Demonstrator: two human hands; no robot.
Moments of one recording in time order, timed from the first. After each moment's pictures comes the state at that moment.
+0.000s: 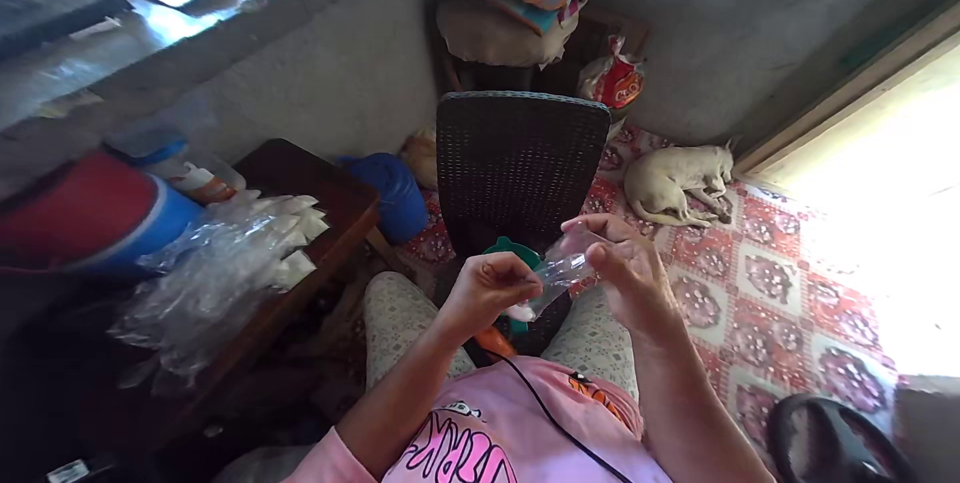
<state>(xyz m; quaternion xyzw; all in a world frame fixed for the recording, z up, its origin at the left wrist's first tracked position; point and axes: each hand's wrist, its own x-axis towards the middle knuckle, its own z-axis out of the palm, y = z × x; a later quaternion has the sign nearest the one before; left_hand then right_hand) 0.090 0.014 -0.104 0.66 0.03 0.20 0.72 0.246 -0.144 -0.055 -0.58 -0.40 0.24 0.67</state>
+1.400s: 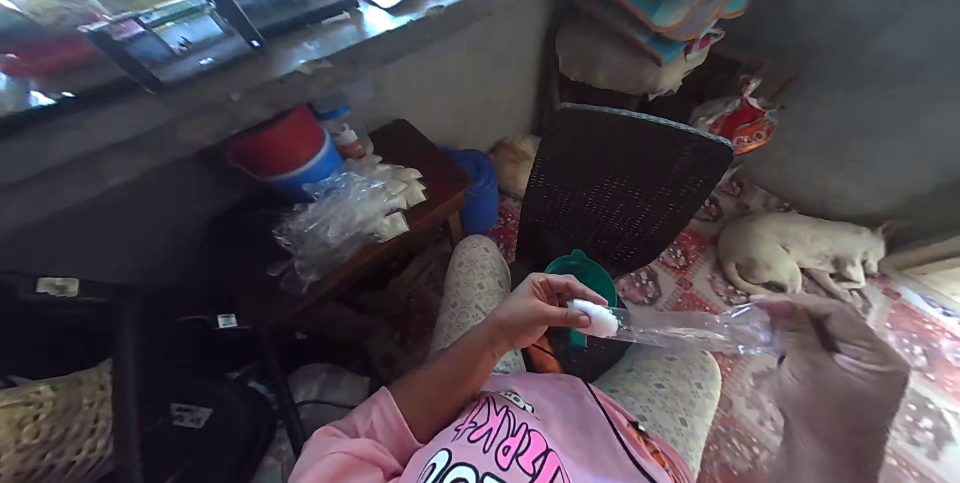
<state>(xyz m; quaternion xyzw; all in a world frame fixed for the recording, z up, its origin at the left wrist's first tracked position) 0.047 0.006 -0.121 0.50 0.02 0.17 0.85 0.269 -0.198 -0.062 -0.62 -0.45 -0.03 0.64</state>
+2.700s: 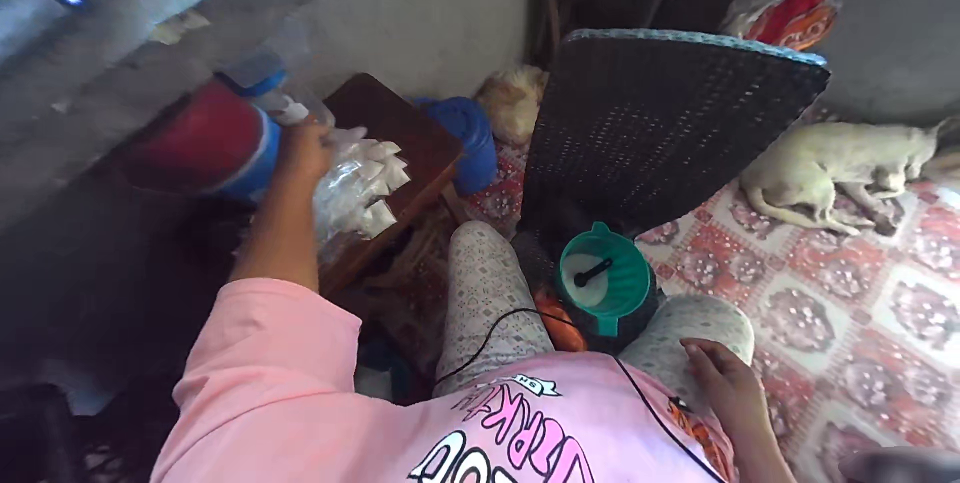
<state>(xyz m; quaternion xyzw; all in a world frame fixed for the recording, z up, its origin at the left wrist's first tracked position) -0.109 0.383 -0.104 0.84 0.54 0.04 0.08 0.237 -0.241 -0.256 -0.85 -0.18 0.27 0.42</state>
